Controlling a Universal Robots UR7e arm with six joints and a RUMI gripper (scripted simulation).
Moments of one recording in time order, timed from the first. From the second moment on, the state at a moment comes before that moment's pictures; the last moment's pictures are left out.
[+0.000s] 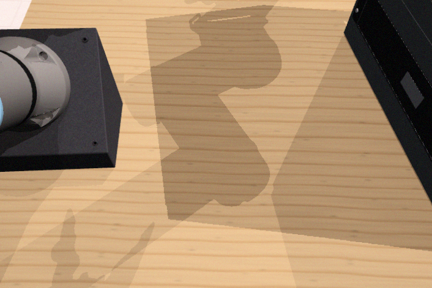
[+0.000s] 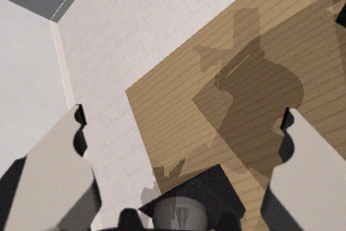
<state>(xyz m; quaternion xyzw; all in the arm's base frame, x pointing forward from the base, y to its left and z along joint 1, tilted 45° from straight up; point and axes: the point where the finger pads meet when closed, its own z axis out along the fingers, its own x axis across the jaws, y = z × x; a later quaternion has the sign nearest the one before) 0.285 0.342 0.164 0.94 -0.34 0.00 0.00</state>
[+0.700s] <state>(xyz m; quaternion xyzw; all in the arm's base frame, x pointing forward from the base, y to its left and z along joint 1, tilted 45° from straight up) 0.290 0.343 0.163 0.94 -0.35 0.00 -0.01</state>
